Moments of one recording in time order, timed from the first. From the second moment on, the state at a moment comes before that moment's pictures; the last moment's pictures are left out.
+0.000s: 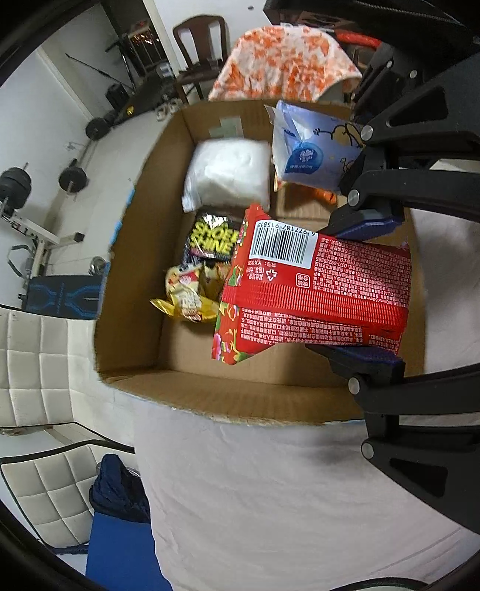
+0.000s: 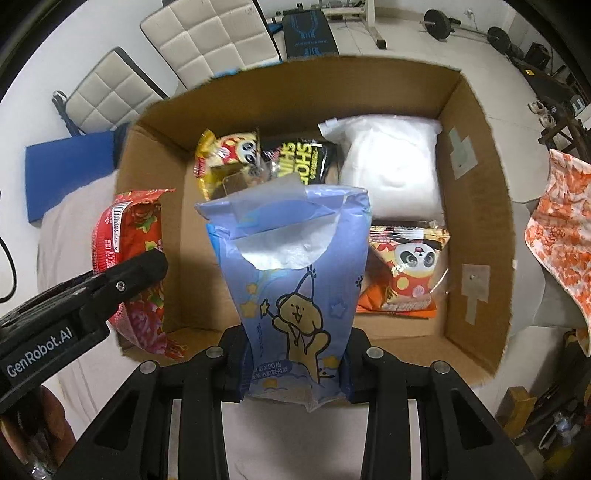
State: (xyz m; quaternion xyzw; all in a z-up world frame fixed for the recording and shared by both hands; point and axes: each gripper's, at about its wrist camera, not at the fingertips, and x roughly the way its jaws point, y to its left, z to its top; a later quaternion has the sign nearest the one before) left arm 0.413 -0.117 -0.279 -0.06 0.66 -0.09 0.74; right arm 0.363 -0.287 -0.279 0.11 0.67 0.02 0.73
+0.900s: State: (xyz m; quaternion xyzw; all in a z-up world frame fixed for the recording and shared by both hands) left arm 0.430 -0.121 -0.368 -0.02 0.73 -0.08 0.68; right arm 0.403 -0.270 -0.372 0.09 0.72 0.02 0.69
